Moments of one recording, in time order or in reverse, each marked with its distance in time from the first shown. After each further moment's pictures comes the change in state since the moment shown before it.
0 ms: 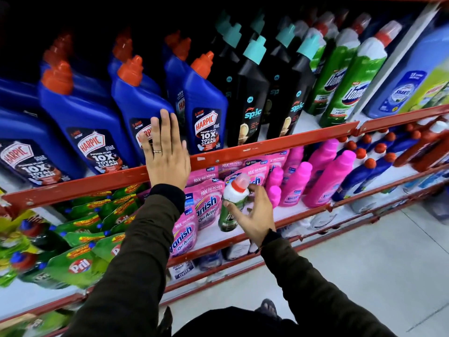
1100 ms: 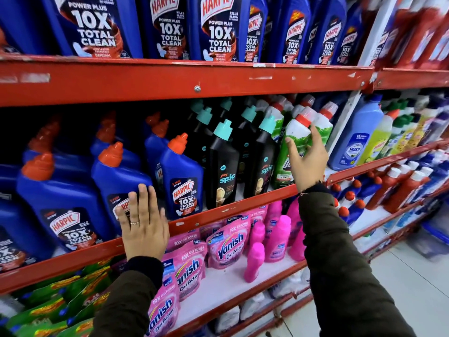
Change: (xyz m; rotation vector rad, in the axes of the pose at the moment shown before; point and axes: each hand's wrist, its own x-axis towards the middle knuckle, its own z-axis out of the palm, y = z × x) left_hand 0.004 -0.001 -0.005 -0.083 0.015 -0.015; right_hand 0.175 -0.091 -0.191 -0.017 0.717 -0.280
